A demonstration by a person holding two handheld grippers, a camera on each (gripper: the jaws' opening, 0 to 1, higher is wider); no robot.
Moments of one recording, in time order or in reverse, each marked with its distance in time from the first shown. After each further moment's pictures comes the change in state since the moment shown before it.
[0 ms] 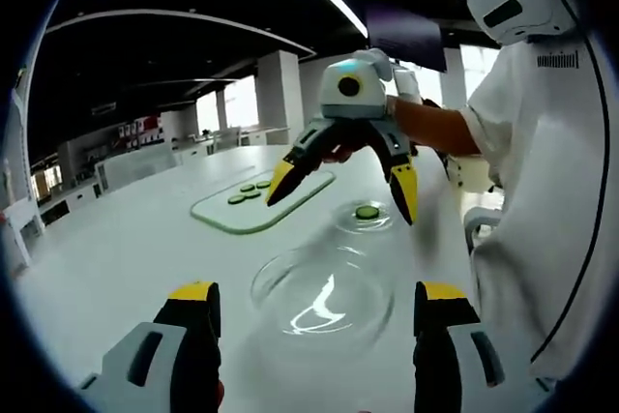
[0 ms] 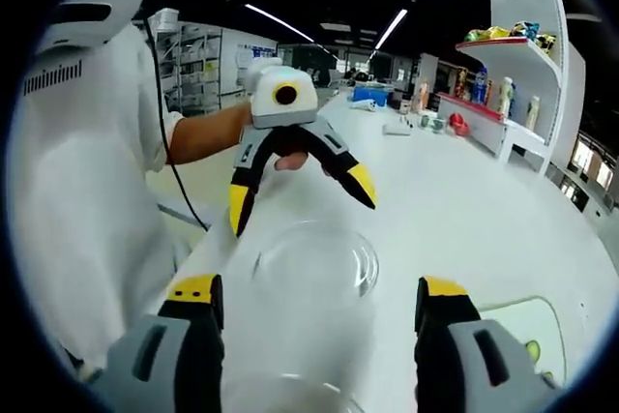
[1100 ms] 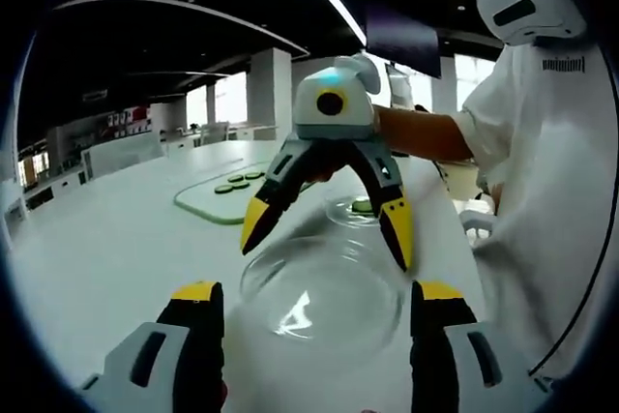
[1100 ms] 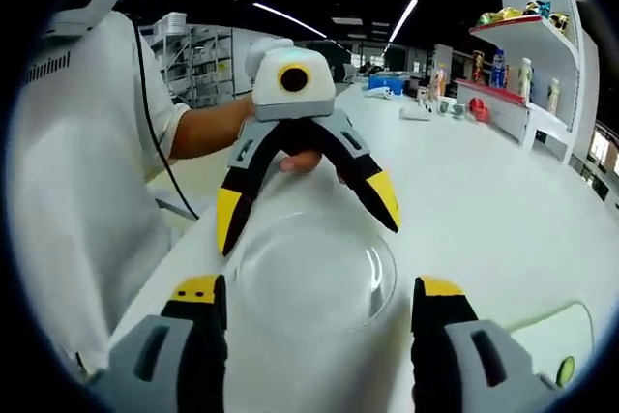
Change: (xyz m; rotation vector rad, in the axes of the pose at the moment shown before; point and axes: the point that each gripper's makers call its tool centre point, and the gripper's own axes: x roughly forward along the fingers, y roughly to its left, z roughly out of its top) left arm 0.019 0.001 -0.014 -0.053 -0.003 -0.071; right arm 0.044 0.001 -0.014 0.023 0.013 0.093
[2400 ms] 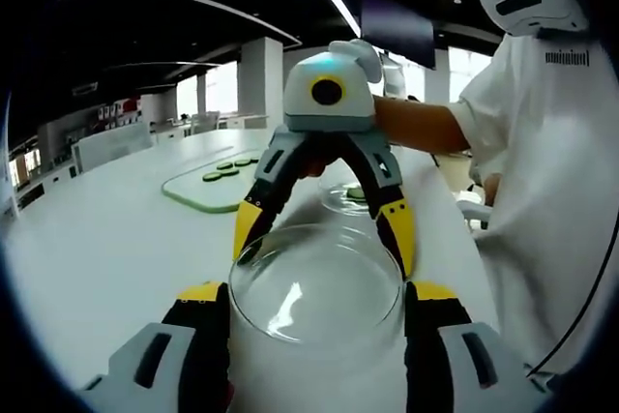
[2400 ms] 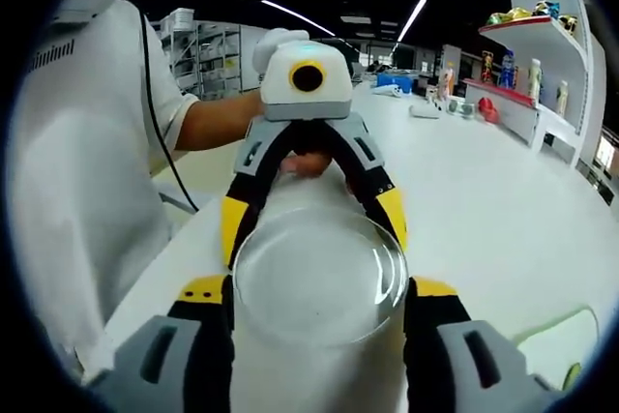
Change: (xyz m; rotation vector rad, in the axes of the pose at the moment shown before) left arm 0.009 -0.002 -0.011 0.005 0.046 -0.039; right arm 0.012 0.003 -0.006 -0.018 0.009 0.022
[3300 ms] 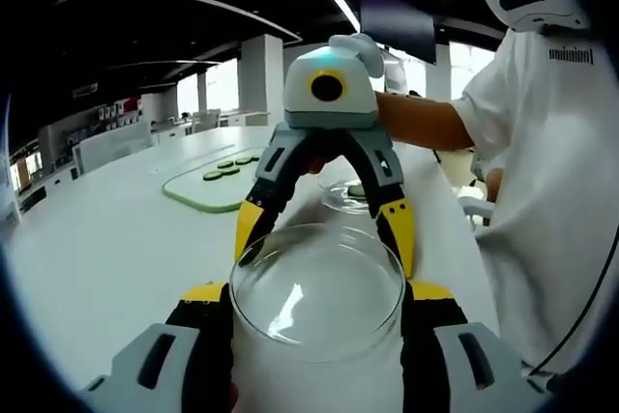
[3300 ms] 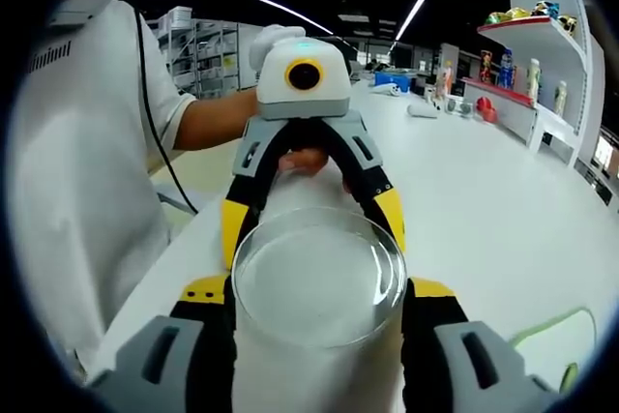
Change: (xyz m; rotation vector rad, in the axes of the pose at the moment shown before) left arm -0.001 -0.002 0.004 0.013 0.018 0.008; right arm -0.003 0.003 0.004 -0.004 0.007 -0.010
